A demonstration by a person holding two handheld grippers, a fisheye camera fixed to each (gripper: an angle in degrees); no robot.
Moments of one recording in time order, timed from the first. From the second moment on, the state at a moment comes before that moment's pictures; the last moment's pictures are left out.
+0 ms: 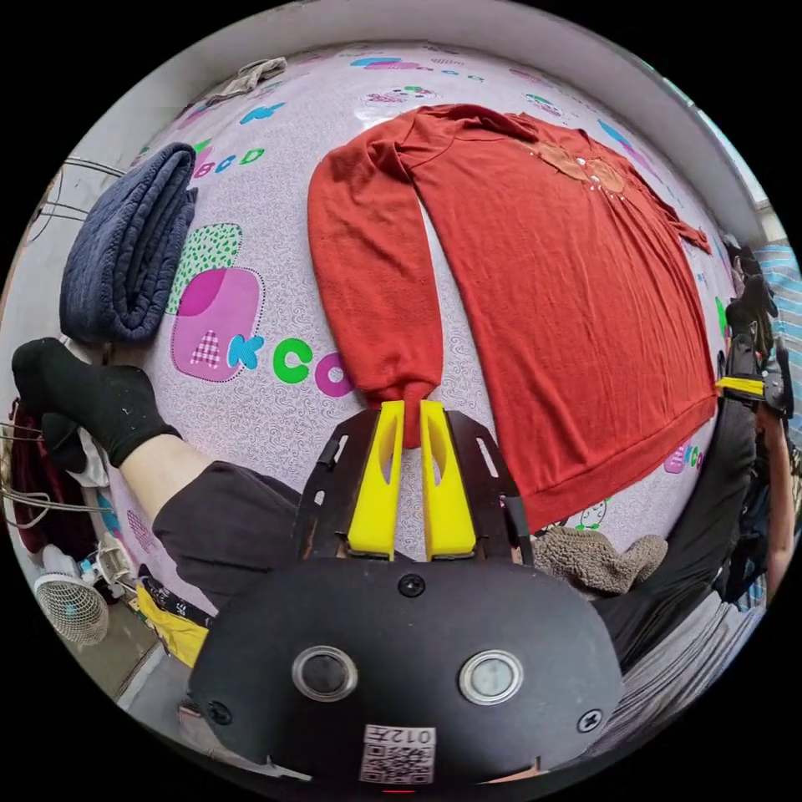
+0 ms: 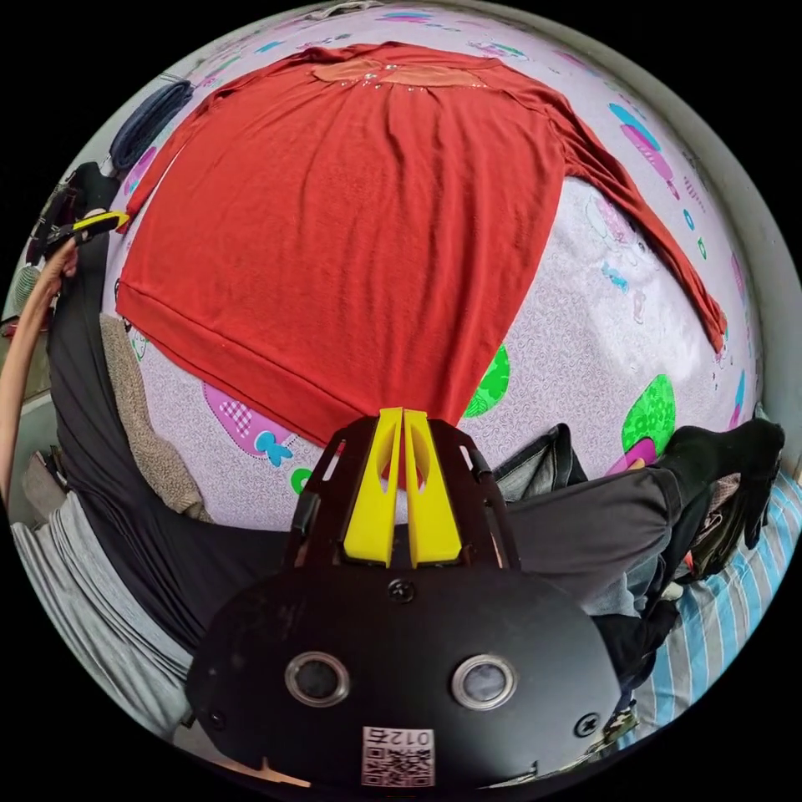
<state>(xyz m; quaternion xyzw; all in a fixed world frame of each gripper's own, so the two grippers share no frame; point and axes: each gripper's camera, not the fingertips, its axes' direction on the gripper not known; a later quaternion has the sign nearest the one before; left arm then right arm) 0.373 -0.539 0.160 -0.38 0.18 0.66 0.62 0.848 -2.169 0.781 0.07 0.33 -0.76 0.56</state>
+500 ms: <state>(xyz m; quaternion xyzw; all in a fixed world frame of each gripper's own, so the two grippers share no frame) 0.295 -0.828 0.278 -0.38 0.40 0.18 0.82 0.769 -2.087 0.818 0.06 0.31 -0.80 0.51</state>
